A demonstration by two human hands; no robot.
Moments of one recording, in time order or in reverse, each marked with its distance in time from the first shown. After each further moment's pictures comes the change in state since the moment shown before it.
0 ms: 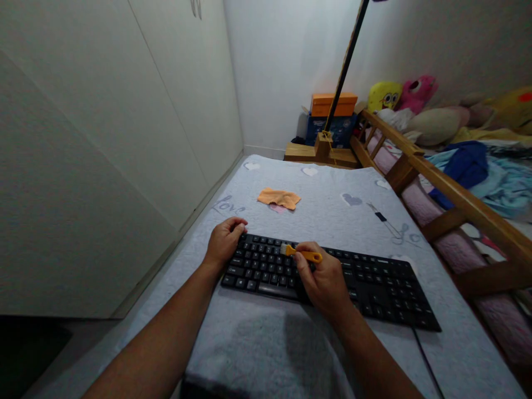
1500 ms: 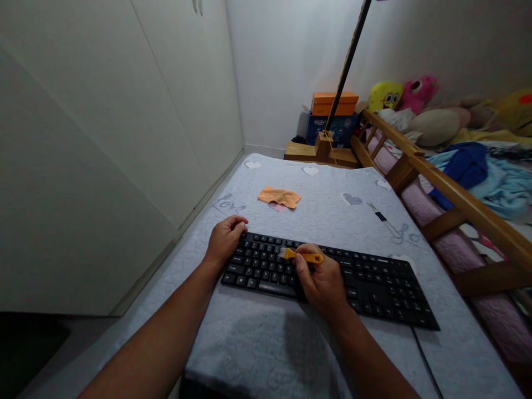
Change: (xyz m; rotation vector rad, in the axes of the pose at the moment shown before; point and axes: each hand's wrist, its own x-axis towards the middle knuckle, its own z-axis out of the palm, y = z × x) left_hand 0.003 -0.005 0.000 0.045 -0.022 0.033; right_hand -0.007 0.003 0.007 0.019 0.044 -0.036
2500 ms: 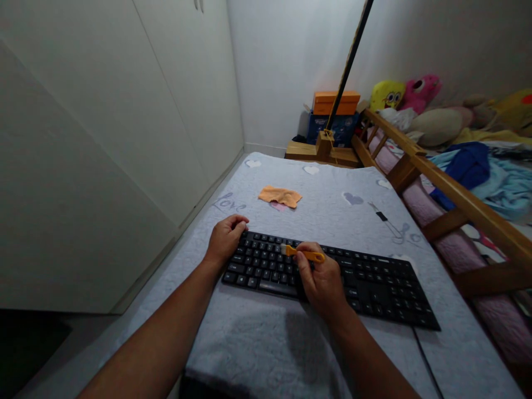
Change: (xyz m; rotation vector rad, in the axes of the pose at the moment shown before) left_hand -0.002 0.003 0.000 -0.009 -0.003 -0.015; right_hand -0.002 0.004 0.003 -0.020 0.011 -0.004
